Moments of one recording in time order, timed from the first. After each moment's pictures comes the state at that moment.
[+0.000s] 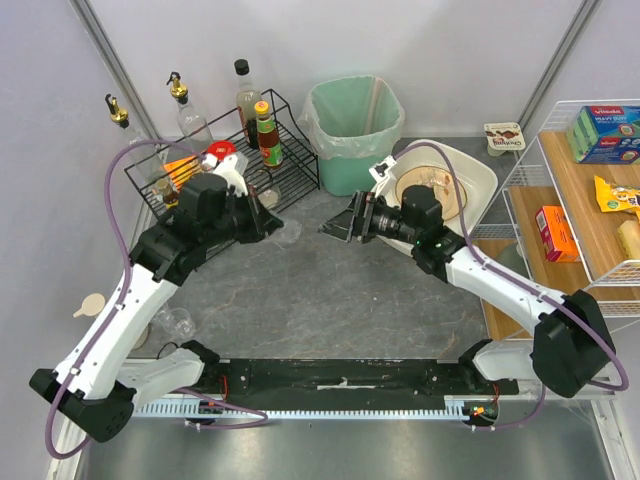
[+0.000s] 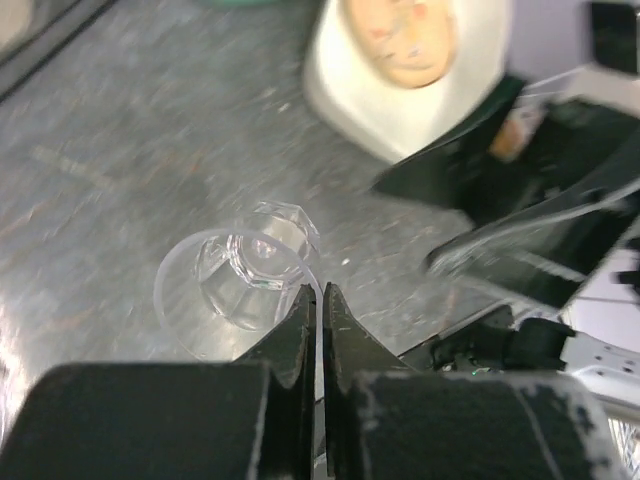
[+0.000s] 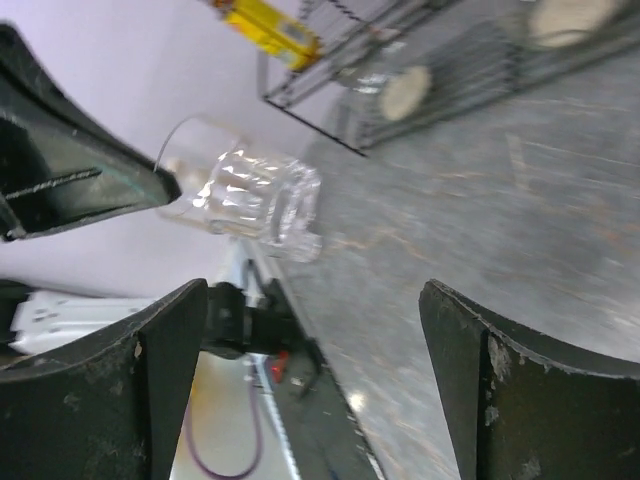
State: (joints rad) left arm -0.52 1.02 1.22 -0.78 0.07 -0.62; right arm 0.58 1.30 0.89 0.20 -0.52 0.74
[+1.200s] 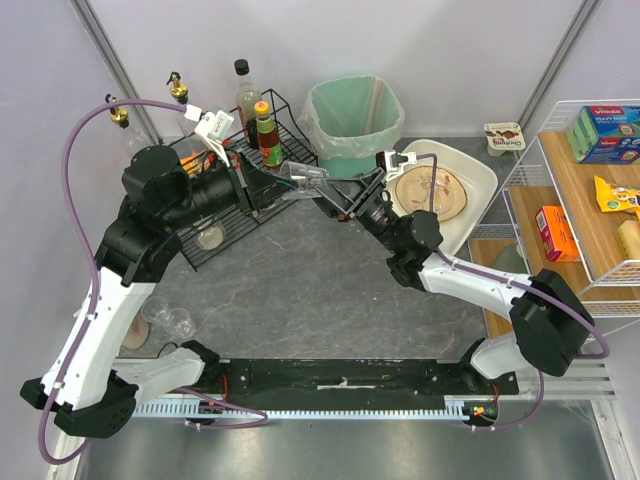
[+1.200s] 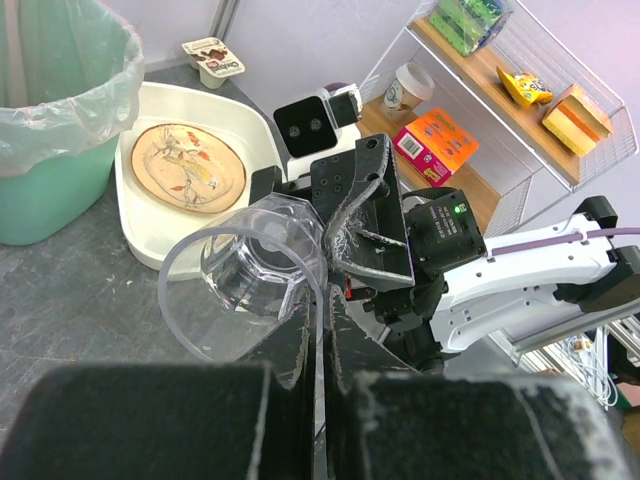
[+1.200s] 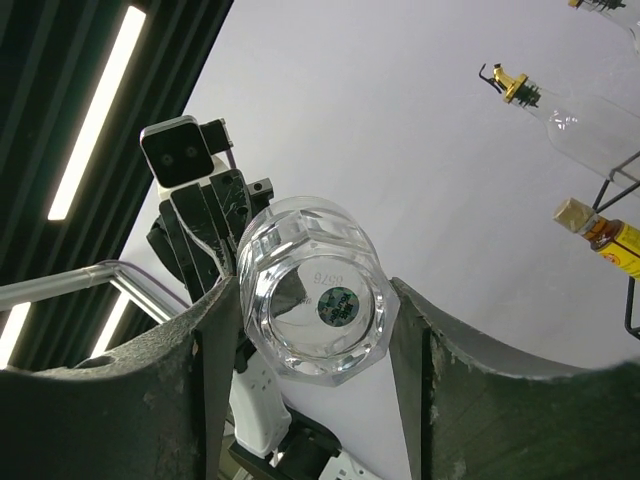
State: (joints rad) left arm -0.52 1.06 1.53 -0.53 0.47 -0.46; right arm 0.80 1.44 0.86 1.21 -0.16 1.40
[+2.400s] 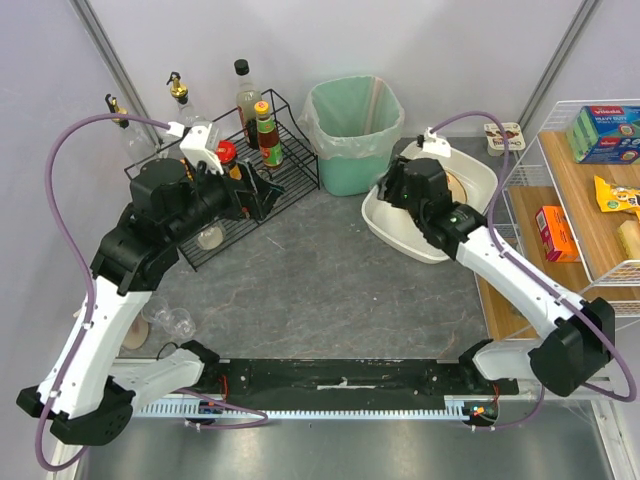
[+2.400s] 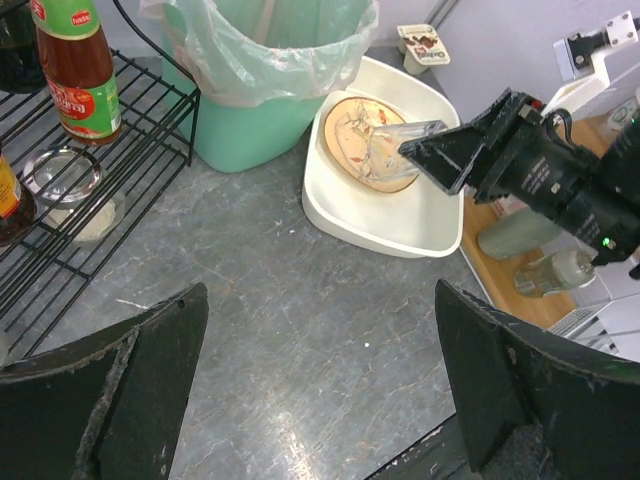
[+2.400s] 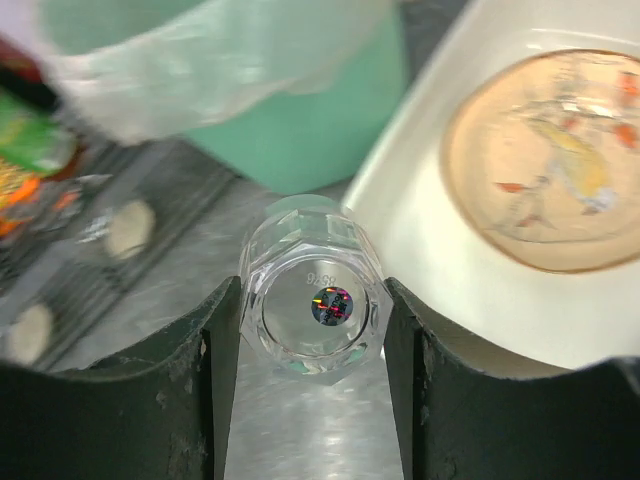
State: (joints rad) left arm -0.52 1.00 1.49 -0.71 0.05 -0.38; right arm 0.61 1.31 1.17 -0.23 0.40 0.57
